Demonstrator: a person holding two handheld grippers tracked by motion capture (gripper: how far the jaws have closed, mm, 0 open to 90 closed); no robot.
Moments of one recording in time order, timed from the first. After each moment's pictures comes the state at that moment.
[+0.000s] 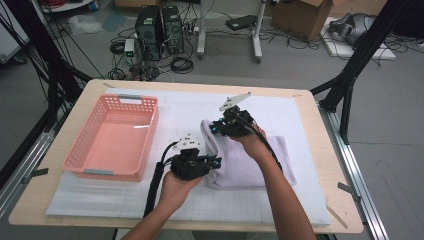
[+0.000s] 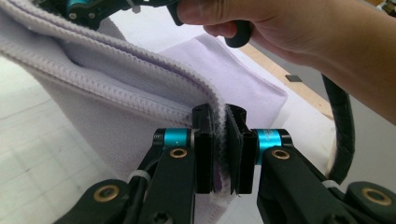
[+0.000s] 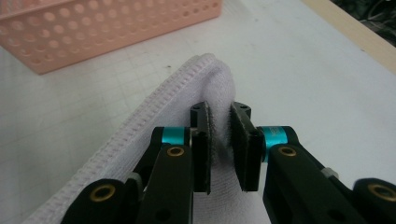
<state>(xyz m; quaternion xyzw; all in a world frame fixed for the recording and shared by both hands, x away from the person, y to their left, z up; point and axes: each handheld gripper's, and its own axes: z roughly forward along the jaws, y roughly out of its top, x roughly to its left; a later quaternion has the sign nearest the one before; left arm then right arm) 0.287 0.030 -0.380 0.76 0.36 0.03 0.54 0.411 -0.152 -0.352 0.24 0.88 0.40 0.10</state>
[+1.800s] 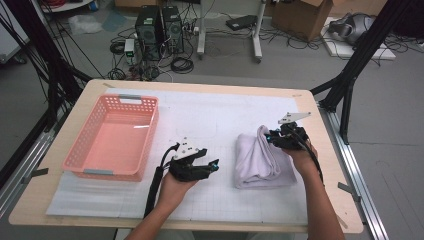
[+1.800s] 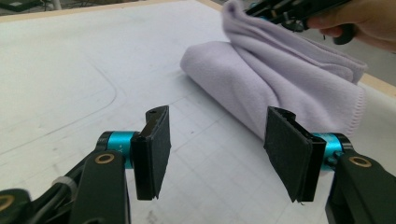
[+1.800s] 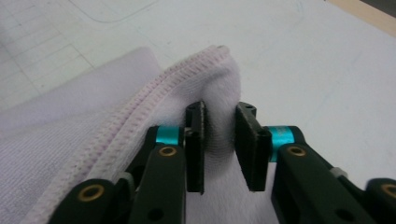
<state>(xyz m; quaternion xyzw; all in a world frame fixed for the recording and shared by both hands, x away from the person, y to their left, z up) 0.295 0.050 -0.418 0.76 0.34 0.13 0.54 0.391 -0.309 -0.399 0.37 0.84 0.35 0.18</state>
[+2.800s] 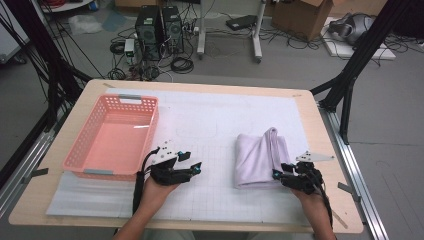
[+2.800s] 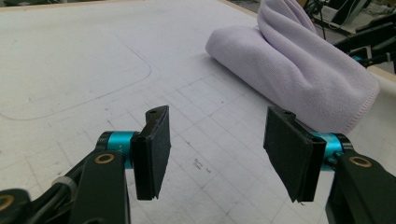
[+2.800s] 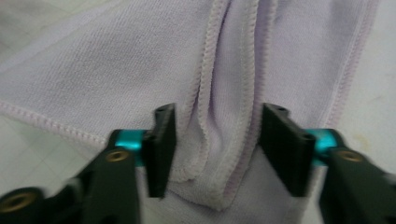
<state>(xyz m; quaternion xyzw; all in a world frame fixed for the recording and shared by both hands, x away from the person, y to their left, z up) 0.290 0.094 -0.432 0.75 0.35 0.13 0.55 0.281 -0.333 -0.435 0.46 0.78 0.40 0.13</state>
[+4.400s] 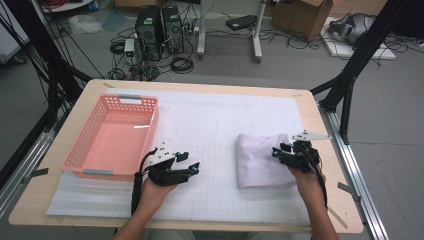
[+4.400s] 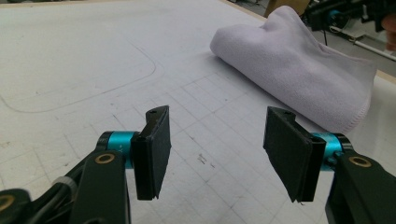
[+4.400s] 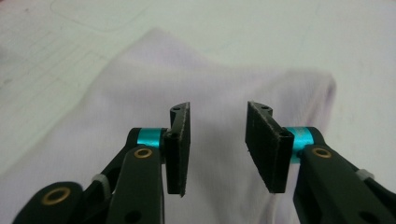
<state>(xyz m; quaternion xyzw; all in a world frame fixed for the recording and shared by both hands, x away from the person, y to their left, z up) 0.289 0.098 -0.434 0.75 0.35 0.13 0.55 0.327 -0.311 -0.393 0.46 0.78 0.38 0.20</state>
